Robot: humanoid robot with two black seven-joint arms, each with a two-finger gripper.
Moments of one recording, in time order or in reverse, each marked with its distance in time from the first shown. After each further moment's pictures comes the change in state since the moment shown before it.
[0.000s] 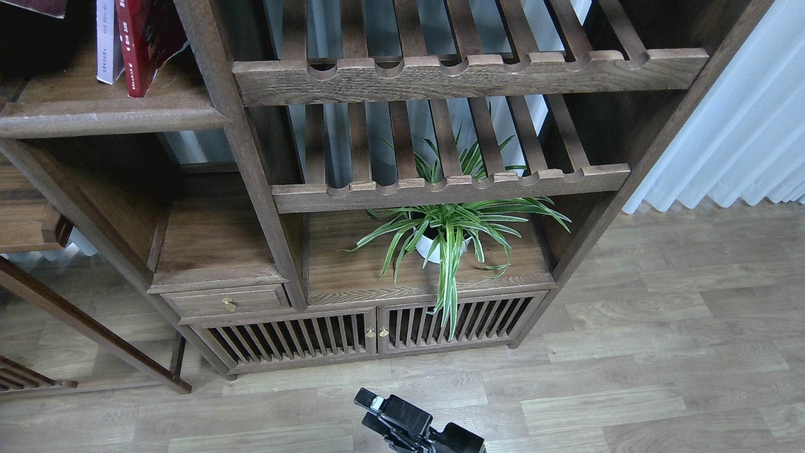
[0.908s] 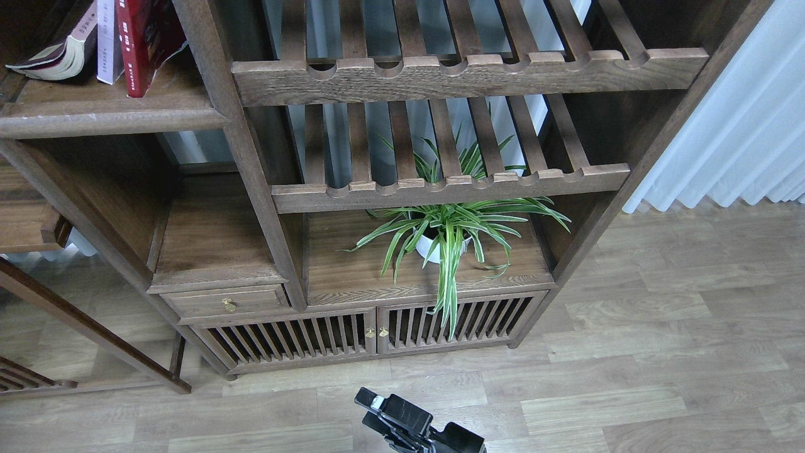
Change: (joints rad) left arm 0.110 0.080 -0.083 -0.214 -0.110 0.000 -0.144; right arm 0.000 0.000 0.012 -0.002 0.000 0.000 0.006
